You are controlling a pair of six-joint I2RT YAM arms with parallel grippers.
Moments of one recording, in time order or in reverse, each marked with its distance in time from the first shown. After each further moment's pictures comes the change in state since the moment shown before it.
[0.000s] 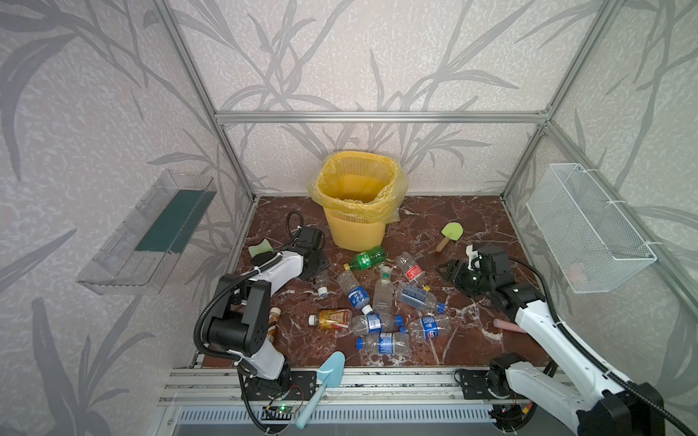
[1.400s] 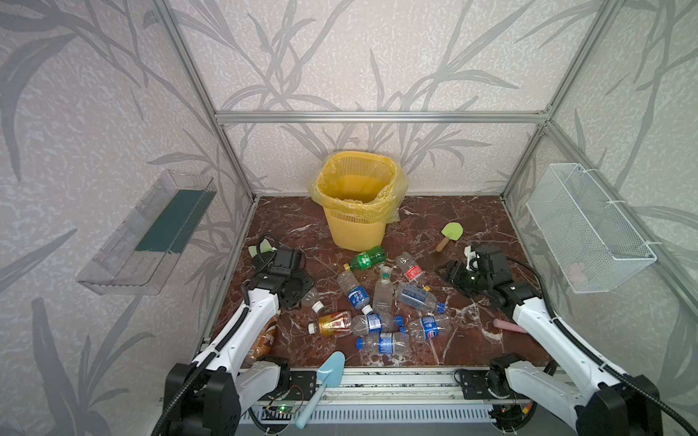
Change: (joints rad) left arm 0.045 -0.502 -0.159 -0.245 0.118 -0.185; right arm 0.000 0.034 -0.002 0.005 -0.001 0.000
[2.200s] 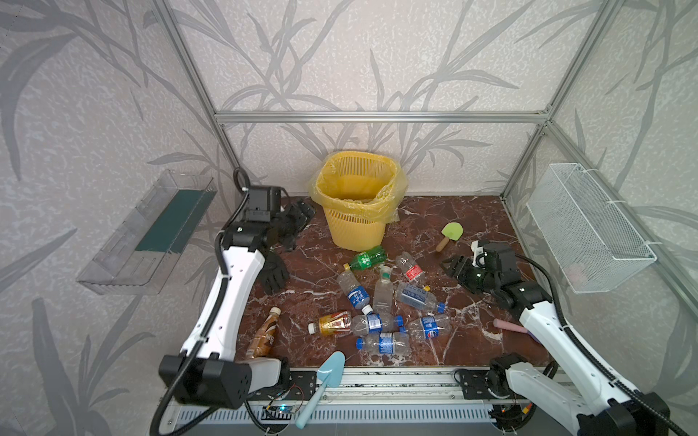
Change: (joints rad) left arm 0.103 0.093 0.567 -0.116 0.185 0.015; right arm -0.013 -0.048 0.044 -0.050 0.026 -0.007
